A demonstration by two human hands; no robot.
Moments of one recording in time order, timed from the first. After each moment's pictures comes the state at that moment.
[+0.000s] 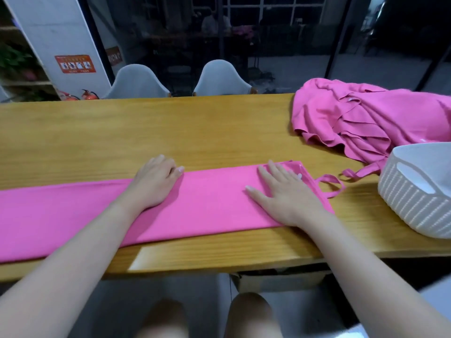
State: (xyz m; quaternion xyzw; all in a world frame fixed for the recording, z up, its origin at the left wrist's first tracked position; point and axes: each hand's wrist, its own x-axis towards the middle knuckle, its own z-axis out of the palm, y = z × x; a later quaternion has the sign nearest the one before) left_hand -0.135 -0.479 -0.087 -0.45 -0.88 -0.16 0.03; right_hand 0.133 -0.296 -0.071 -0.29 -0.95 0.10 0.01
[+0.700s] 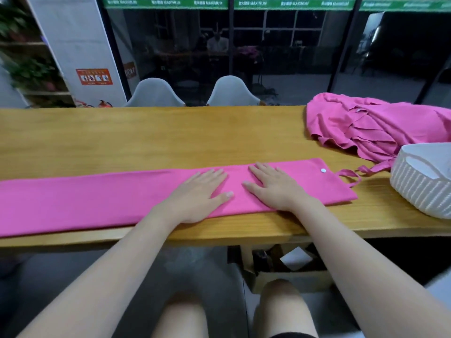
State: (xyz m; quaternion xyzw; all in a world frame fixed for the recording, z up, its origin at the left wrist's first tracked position) left_hand -0.072 -0.544 -0.068 -0.58 -0.81 -0.08 -0.04; right_hand 0.085 -0.357 -0.068 -0.24 -0.96 0.11 0.01
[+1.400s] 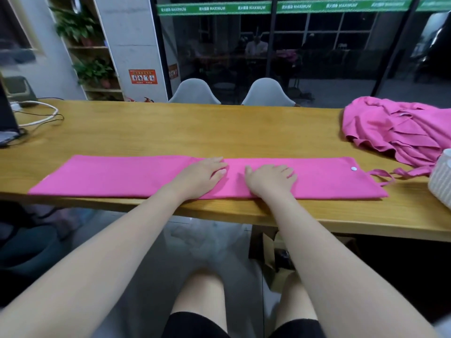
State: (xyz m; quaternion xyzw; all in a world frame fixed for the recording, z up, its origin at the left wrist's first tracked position) left_hand -0.098 -0.606 -0.063 -0.51 -0.84 -0.16 -0.01; right_hand 0.026 -0.460 -0.058 -0.46 -0.87 0.14 0.01
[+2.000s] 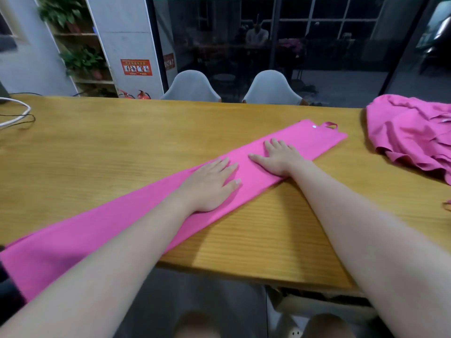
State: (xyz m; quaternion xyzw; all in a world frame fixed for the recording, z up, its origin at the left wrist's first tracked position) left_hand -0.157 -0.544 -0.070 -0.52 -0.85 -0.07 -0.02; right_hand -0.099 -0.303 -0.064 -0.26 -0.97 0.05 -0.01
